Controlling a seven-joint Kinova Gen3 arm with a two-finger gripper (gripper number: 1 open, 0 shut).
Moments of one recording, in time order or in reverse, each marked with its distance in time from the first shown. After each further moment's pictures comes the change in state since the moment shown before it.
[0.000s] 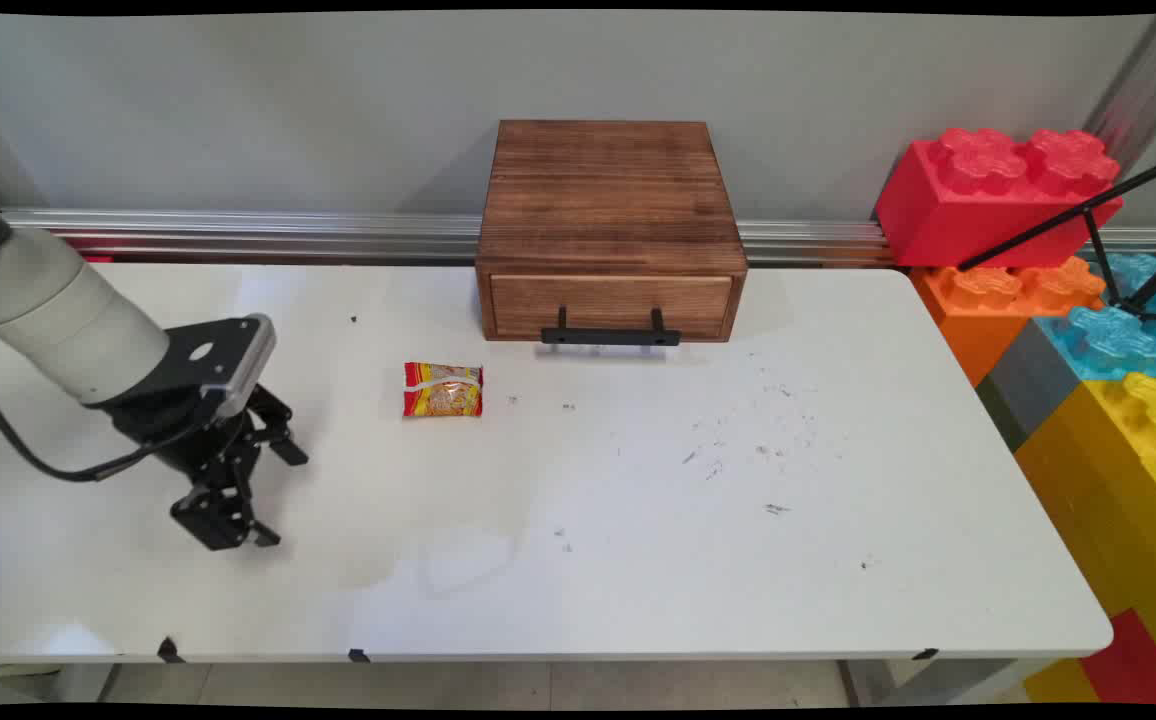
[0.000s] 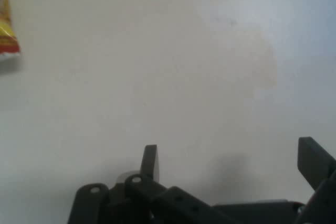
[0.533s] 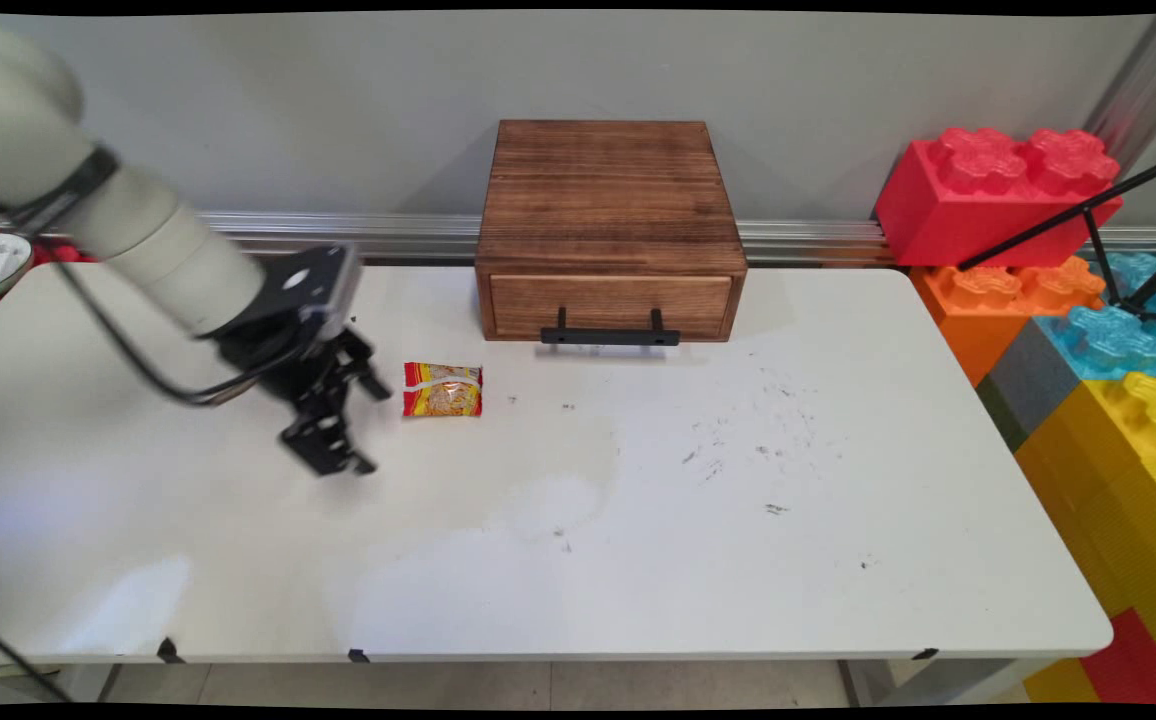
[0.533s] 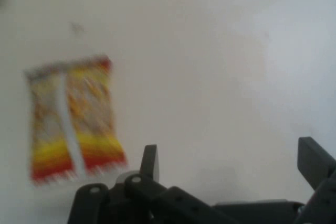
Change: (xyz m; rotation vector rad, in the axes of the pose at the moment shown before) arm 0.070 -0.052 -0.006 0.065 0.085 0.012
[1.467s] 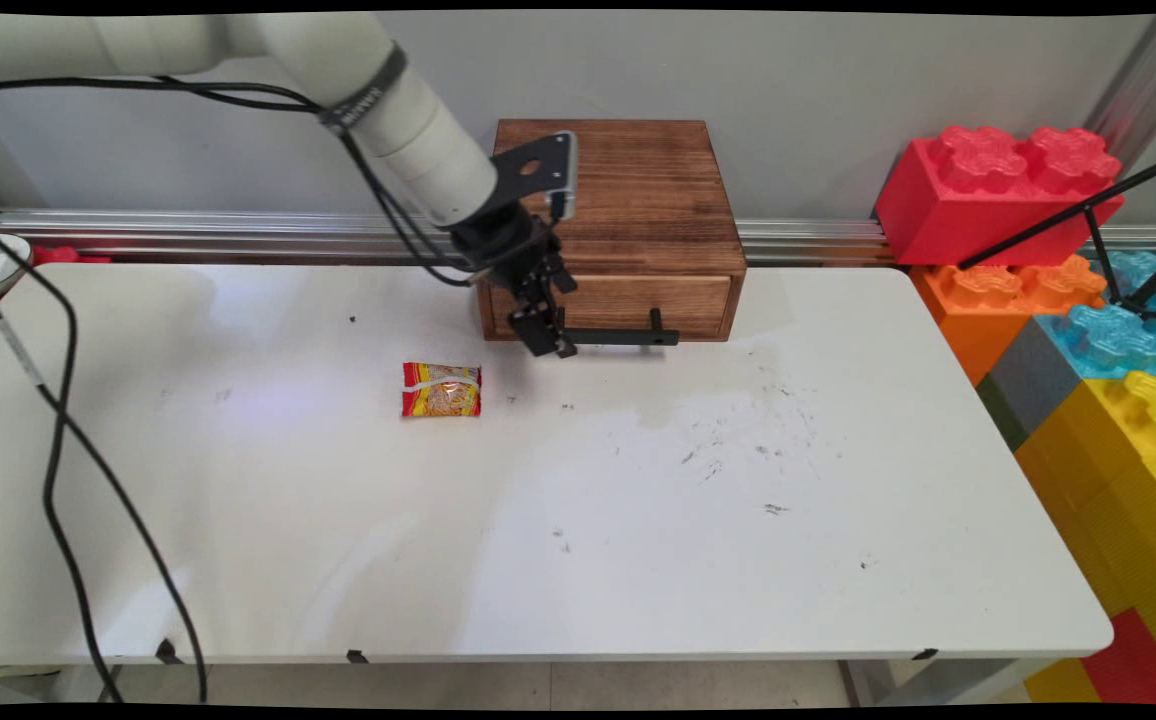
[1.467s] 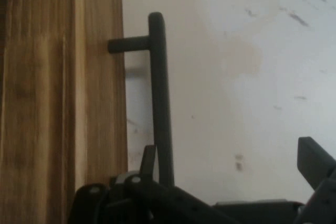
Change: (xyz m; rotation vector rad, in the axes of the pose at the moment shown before) arm 0.158 -0.110 0.046 0.091 0.113 0.066
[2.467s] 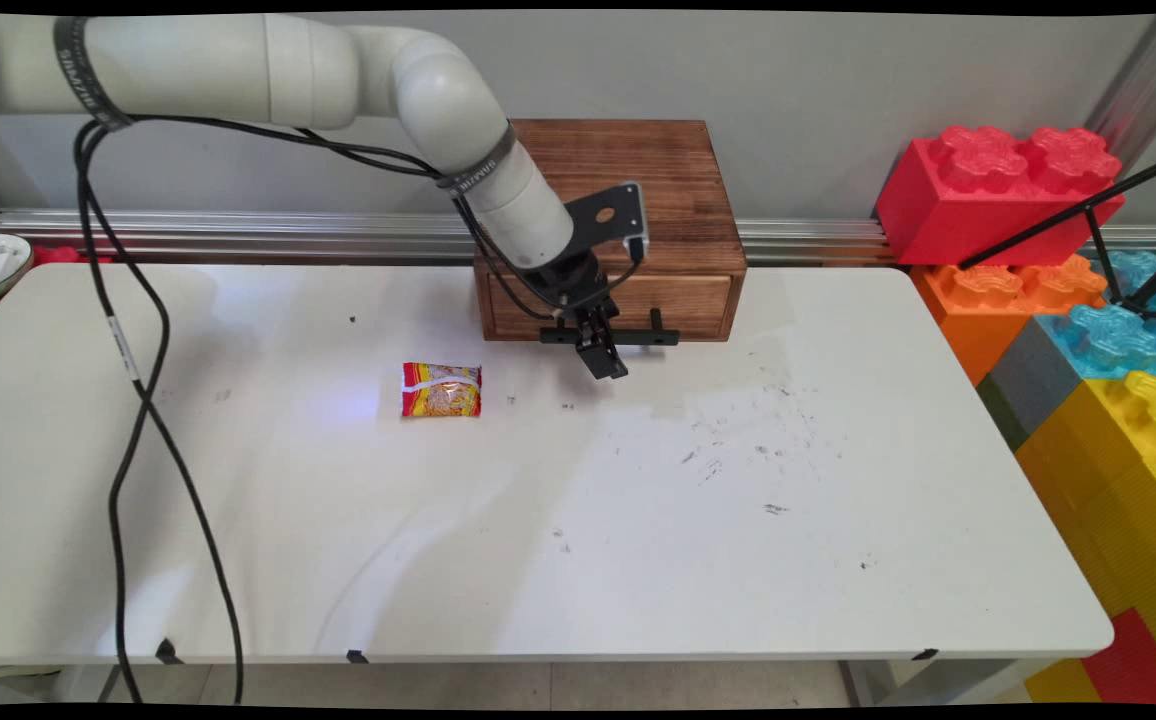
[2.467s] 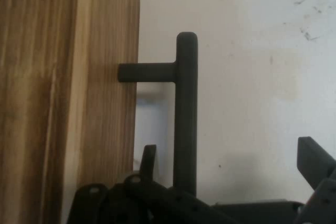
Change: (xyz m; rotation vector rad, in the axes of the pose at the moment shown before) arm 0.028 -0.014 0.088 0.022 -0.040 -0.075
